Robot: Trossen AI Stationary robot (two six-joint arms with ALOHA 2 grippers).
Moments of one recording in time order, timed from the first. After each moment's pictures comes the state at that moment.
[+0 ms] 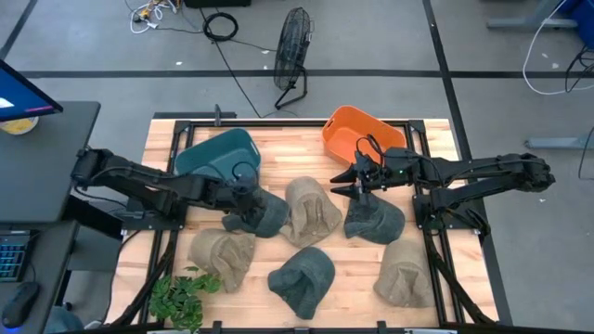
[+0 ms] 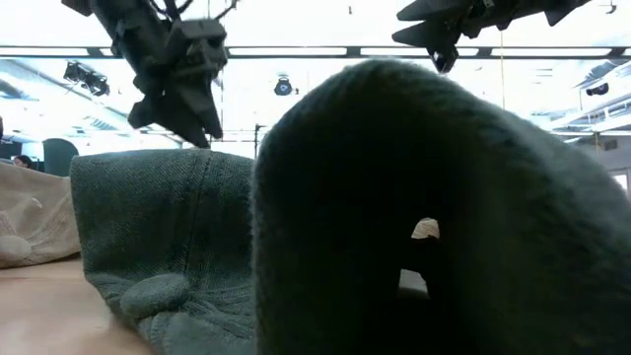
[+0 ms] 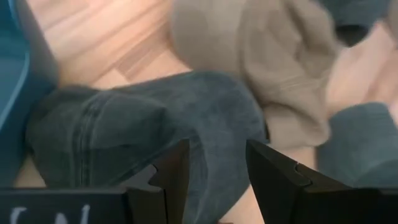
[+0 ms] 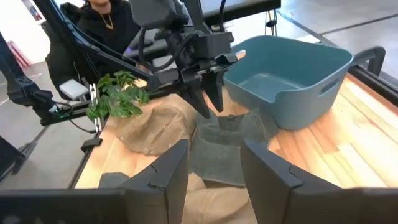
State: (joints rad) left arm -0.14 1.28 0.80 -0.48 -0.28 -0.88; right arm -0.05 1.03 0.72 0.03 -0.11 0.23
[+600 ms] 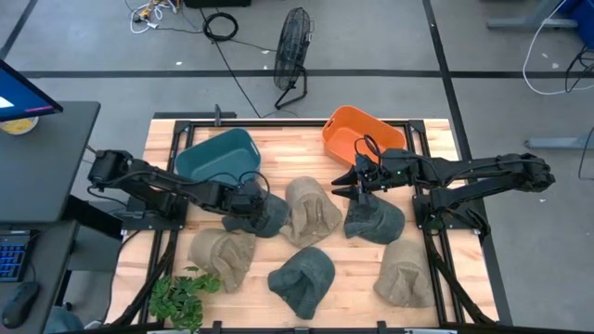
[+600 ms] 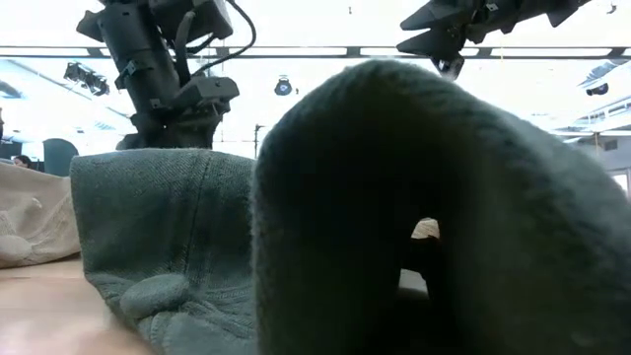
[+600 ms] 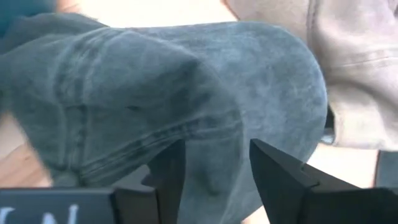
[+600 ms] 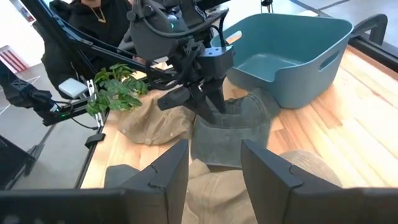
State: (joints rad) left arm -0.14 1.46 0.80 -0.47 -0.25 -1.04; right arm -0.05 1.03 0.72 -0.03 -0.11 0.31
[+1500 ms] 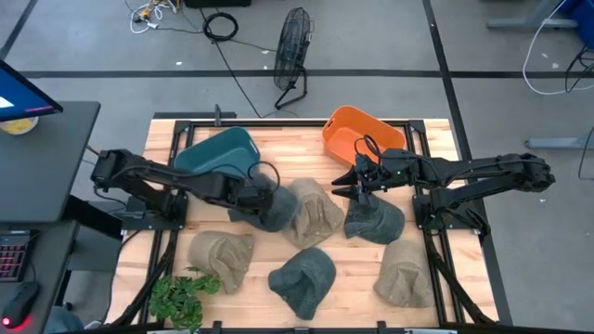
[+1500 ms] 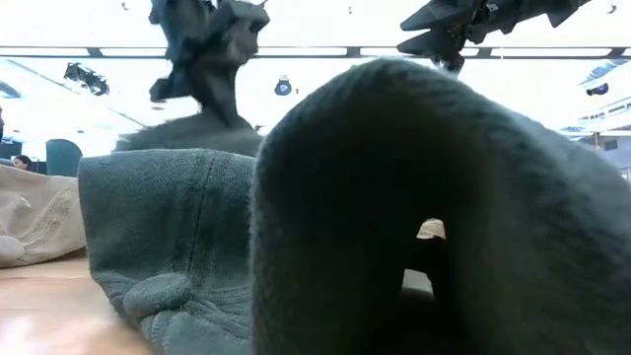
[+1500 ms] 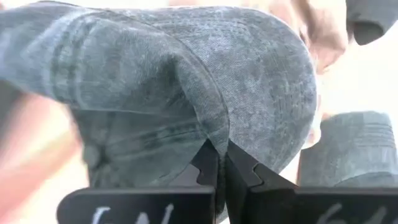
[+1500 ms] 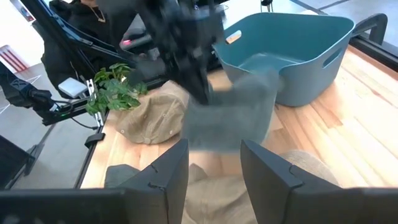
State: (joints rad) left arm -0.13 1.48 1.15 -0.76 -0.24 -0.96; right arm -0.05 1.03 0.72 -0.03 -0.11 0.31
